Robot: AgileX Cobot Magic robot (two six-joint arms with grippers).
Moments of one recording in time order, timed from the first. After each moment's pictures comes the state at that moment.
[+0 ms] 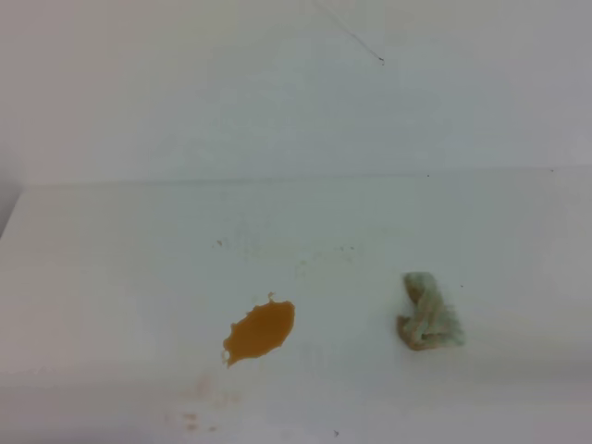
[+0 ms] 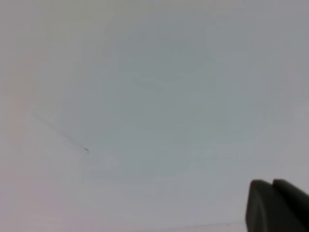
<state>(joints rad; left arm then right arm) 0.03 0.00 0.00 -0.09 0.31 -0.07 0.03 0.00 -0.02 -0.06 -0.06 0.11</state>
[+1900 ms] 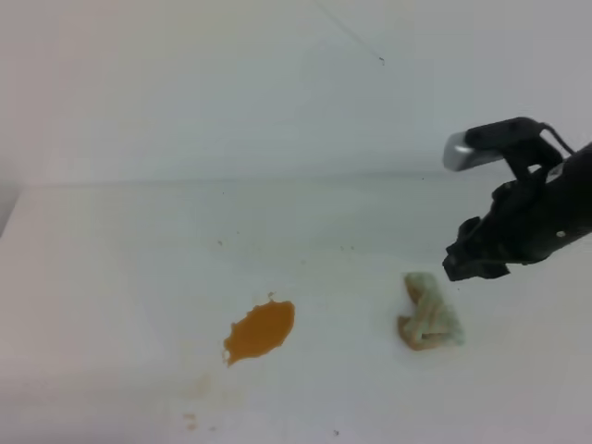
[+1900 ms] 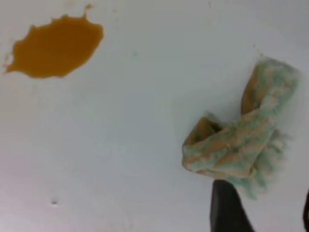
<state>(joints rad) 0.03 0.00 0.00 -0.09 0.31 -0.07 0.31 1.63 -1.17 0.34 0.74 -0.43</state>
